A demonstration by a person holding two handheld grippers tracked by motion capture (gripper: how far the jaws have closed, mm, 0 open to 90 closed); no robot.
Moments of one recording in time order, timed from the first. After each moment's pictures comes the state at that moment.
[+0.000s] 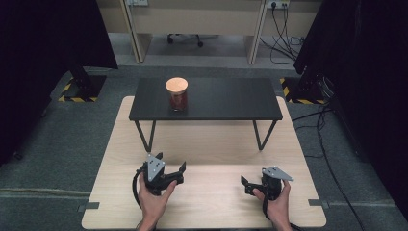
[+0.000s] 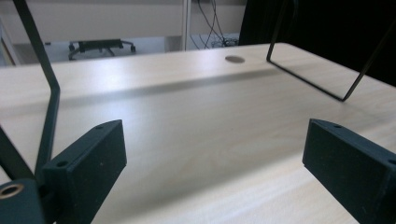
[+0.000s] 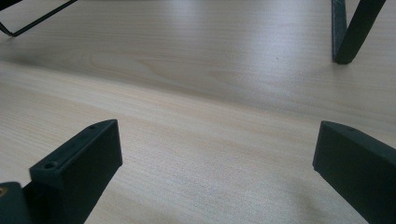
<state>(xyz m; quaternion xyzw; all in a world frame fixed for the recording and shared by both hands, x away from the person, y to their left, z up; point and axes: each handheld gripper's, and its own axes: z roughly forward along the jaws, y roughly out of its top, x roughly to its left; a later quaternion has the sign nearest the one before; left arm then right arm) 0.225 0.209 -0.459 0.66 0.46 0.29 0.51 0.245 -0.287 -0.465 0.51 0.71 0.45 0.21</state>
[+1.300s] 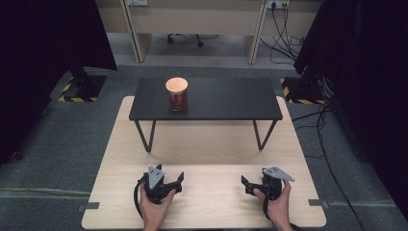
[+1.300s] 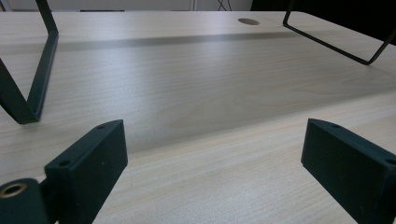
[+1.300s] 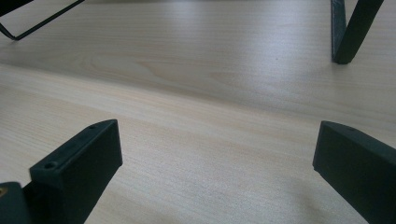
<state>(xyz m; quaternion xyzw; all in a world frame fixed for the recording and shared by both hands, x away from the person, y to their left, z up) 0.223 0.212 -0.488 0.67 0.49 0.28 0.49 0.244 -0.289 -0.466 0.51 0.70 0.45 0.20</state>
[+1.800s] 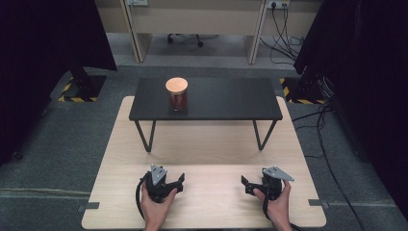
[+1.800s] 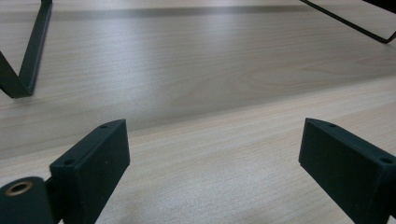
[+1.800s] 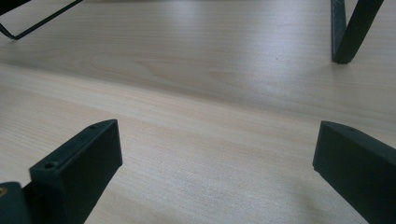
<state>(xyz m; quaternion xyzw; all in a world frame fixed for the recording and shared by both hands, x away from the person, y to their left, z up) 0.232 0.205 -0.476 0.68 0.52 0.25 0.45 0.245 -0.289 -0.466 0.51 0.70 0.45 0.20</state>
